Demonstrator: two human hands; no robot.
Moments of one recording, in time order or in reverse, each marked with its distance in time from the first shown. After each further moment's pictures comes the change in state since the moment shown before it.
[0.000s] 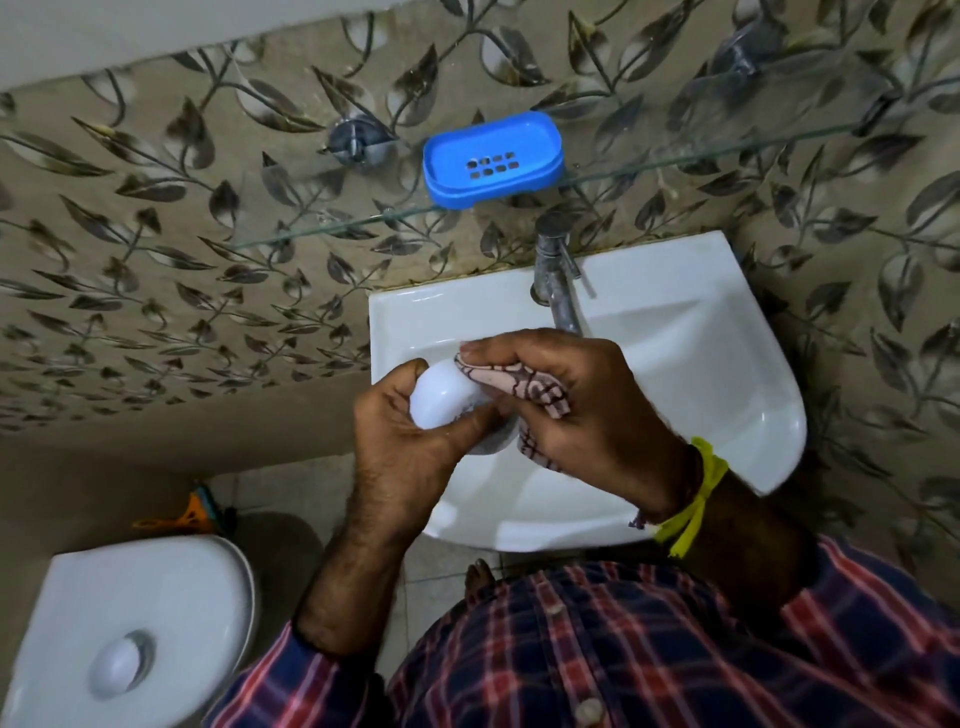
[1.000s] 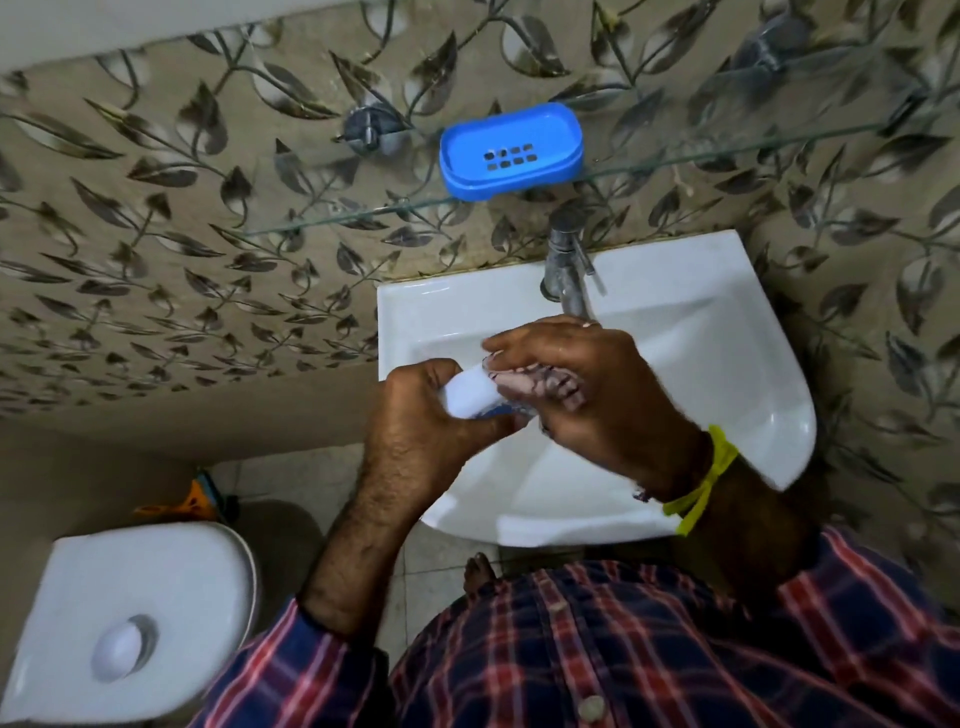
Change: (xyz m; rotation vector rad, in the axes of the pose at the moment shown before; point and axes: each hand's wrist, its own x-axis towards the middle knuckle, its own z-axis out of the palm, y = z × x) left_hand 0.015 -0.001 -0.006 0.475 -0.096 0.003; right_hand 0.007 0.010 -0.005 -0.170 -0.084 -0.085
